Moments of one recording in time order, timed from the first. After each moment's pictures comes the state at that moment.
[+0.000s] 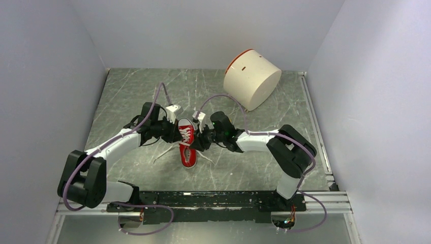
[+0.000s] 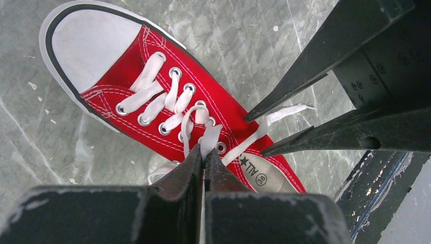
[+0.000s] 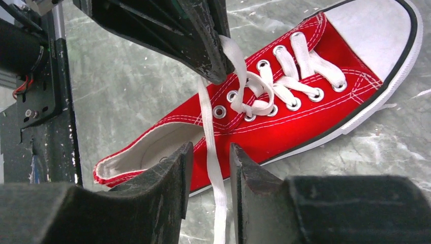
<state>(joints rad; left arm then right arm) -0.33 1.33 0.70 -0.20 0.55 0.03 0.81 1.75 0.84 0.40 -0.54 0.05</state>
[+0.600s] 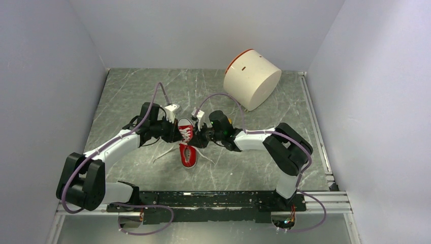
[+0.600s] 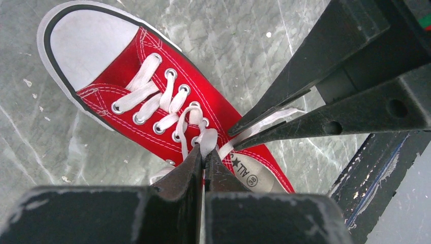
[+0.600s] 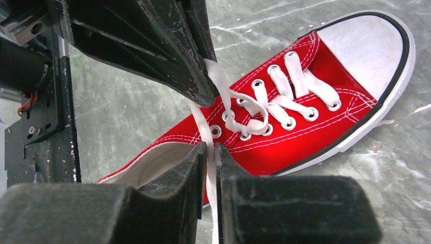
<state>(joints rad) -0.33 1.31 0.70 -0.20 0.56 -0.02 0.81 1.79 0.87 0.46 -0.53 0.10</state>
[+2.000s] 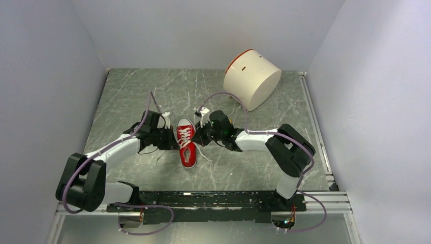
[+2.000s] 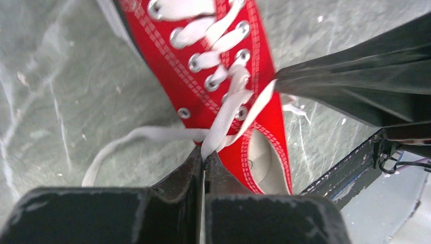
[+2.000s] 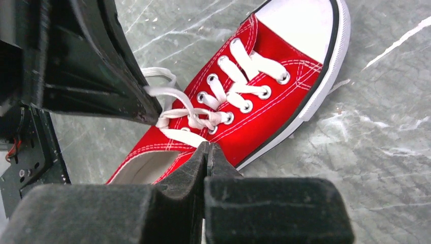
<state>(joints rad) -0.33 1.28 0.61 -0.24 0.43 -0.34 0.81 1.76 0.86 0.40 -0.35 0.24</state>
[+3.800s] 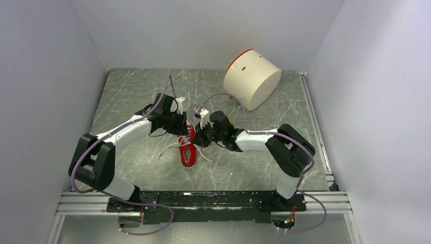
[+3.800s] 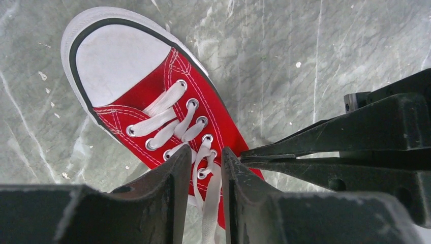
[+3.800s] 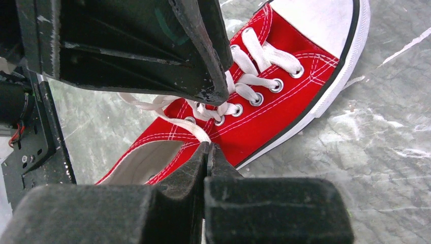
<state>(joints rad) -0.42 1.50 0.93 -0.36 0.34 -0.21 0.81 1.77 0.86 0.39 -0.39 0.22</state>
